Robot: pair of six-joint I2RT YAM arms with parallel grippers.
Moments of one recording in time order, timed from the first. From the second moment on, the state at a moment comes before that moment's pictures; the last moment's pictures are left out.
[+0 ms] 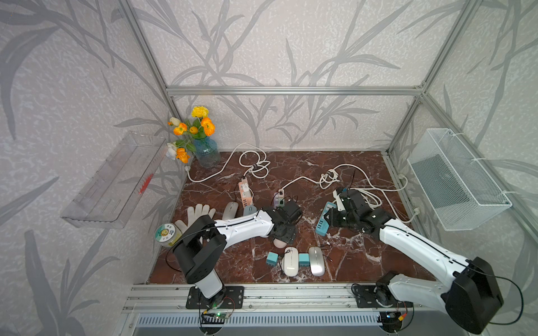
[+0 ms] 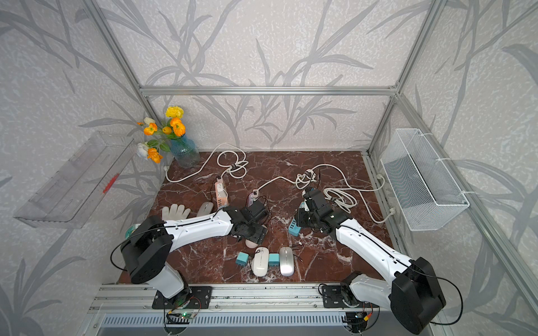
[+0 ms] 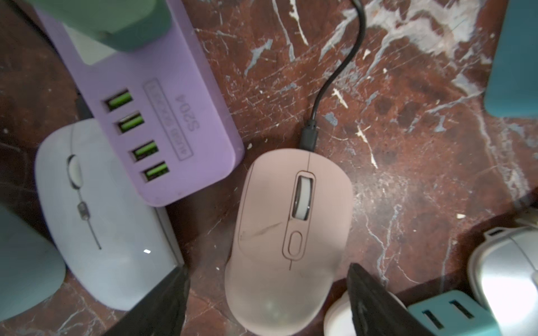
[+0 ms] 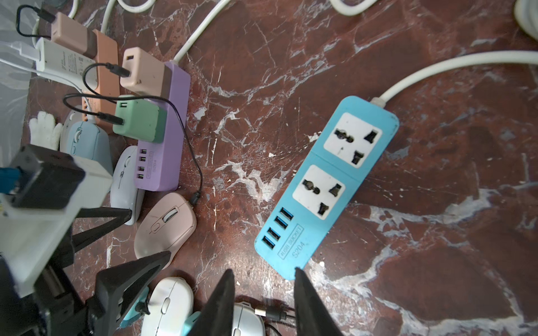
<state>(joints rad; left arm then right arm) -0.87 1.66 1.02 -0.67 -0.12 -0.44 0.54 1.18 0.78 -0.51 -0.09 0.56</state>
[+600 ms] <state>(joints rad) -0.87 1.77 1.06 -0.65 -0.07 -0.37 0.52 1.17 0.76 -0.52 -0.12 0.57</state>
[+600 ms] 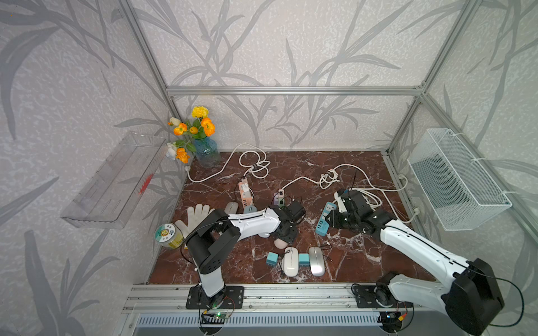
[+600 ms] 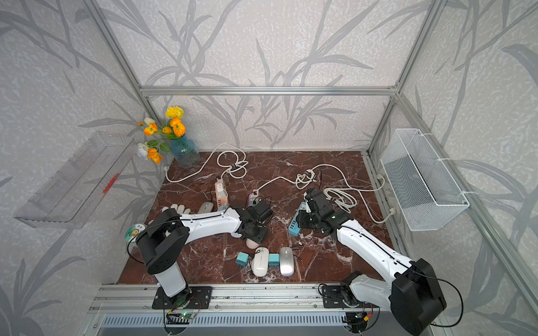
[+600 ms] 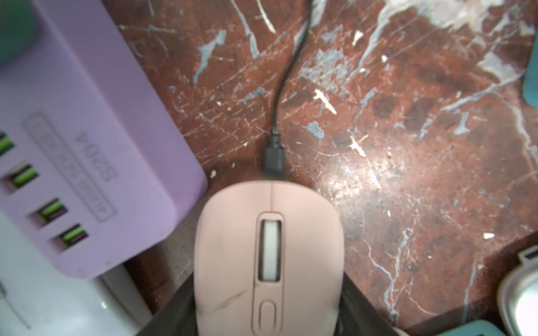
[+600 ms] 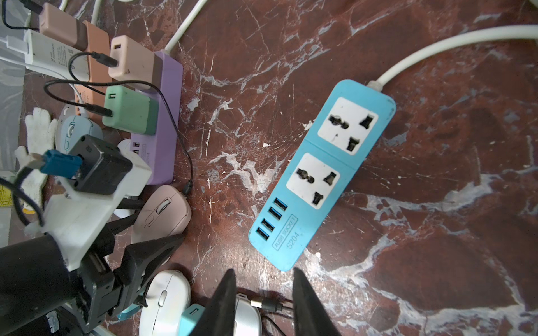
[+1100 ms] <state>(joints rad) -0.87 1.59 1.11 -0.66 -0.09 -0.31 0.51 1.13 0.77 -0.50 -0.11 0.58</state>
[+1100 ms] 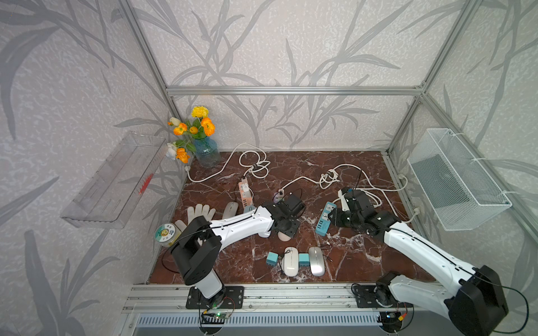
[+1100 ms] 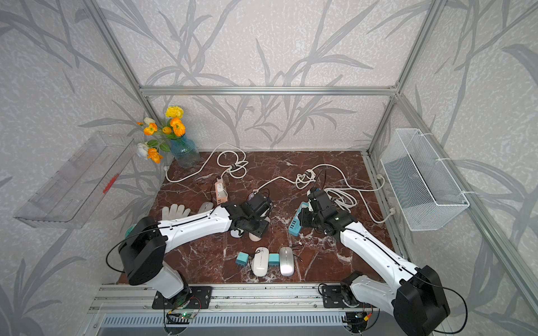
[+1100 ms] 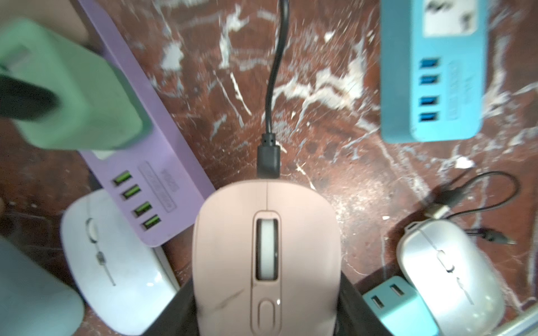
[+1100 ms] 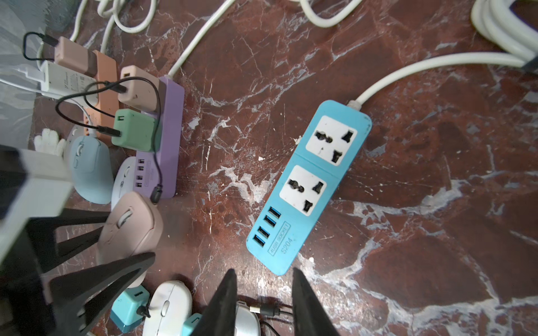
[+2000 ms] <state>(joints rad) -0.86 1.29 0.86 -0.41 -0.13 -0.24 0.59 1.49 0.86 0.09 -0.53 0.87</state>
